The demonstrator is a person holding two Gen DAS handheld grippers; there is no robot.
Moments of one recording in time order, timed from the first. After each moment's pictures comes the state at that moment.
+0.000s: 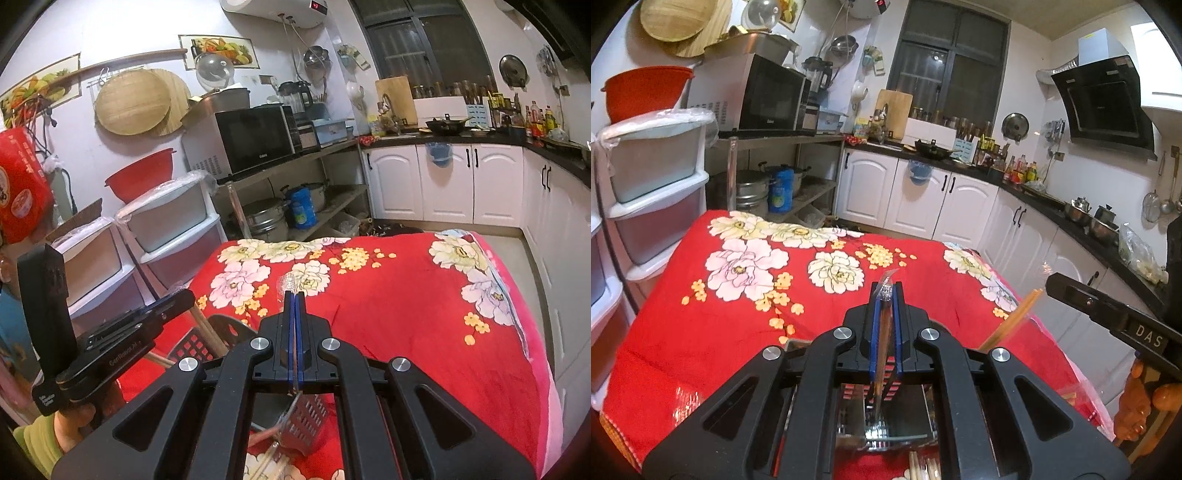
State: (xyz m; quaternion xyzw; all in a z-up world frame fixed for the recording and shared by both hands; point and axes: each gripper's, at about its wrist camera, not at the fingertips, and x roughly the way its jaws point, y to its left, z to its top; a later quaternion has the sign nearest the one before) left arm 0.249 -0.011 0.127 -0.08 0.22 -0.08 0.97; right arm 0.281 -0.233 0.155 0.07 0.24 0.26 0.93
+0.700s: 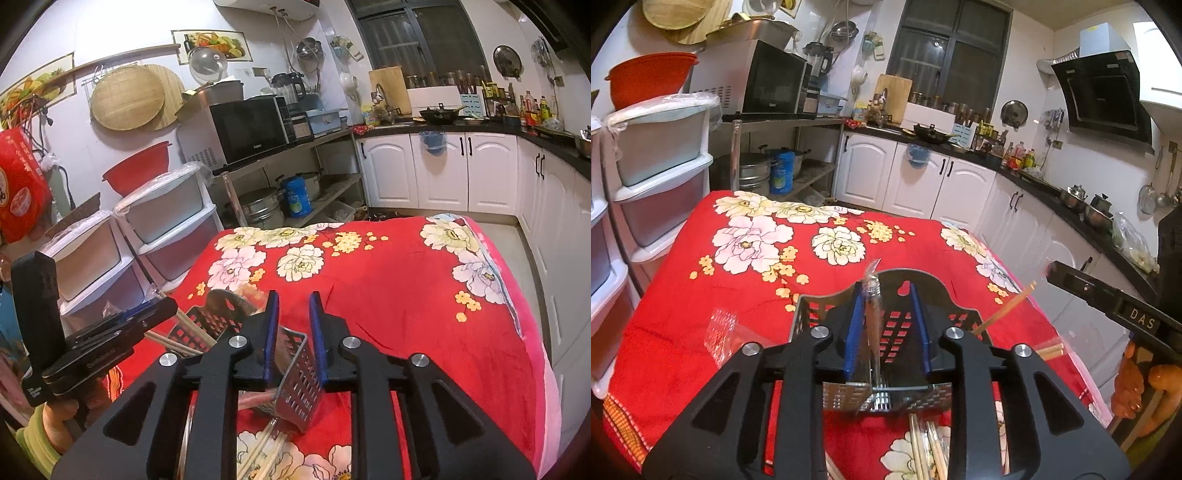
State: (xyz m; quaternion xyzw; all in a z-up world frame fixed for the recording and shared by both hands) left arm 0.221 -0.005 0.121 -0.08 0.25 -0.09 0.96; right arm 0.263 -0.243 0.149 0.08 0.26 0.25 0.93
